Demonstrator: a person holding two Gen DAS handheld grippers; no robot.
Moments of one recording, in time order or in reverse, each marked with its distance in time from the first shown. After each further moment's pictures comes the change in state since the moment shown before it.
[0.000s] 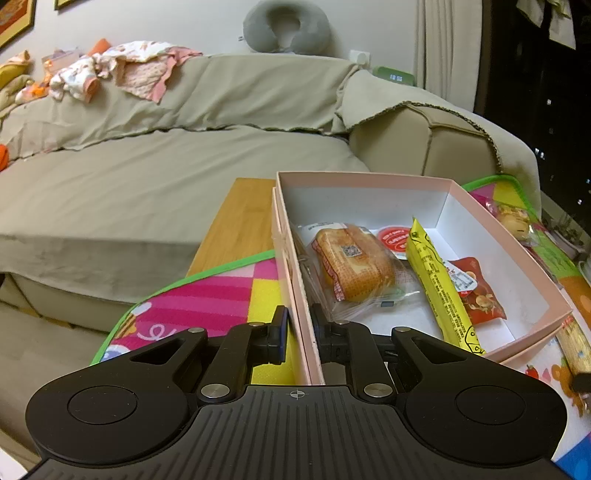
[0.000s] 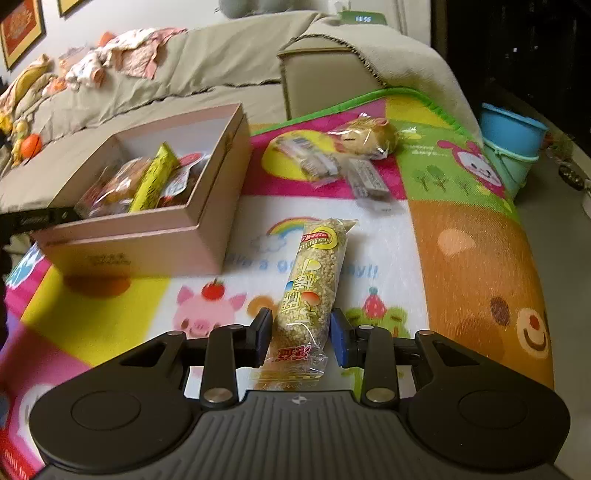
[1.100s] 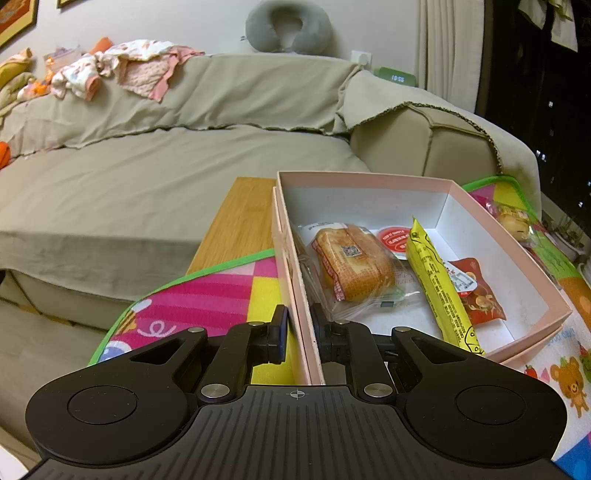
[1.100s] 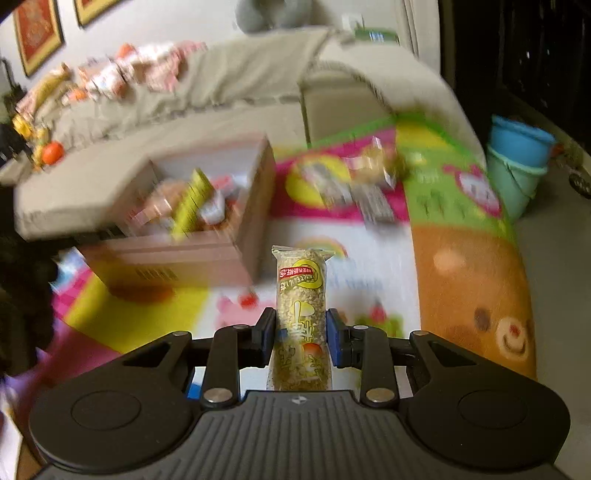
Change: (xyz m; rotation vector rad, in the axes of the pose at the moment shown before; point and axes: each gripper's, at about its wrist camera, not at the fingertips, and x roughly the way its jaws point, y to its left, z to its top) left arm -0.001 0.001 0.000 -0.003 -0.001 -0.001; right arm -0.057 0.006 0.015 -0.003 -0.064 0.066
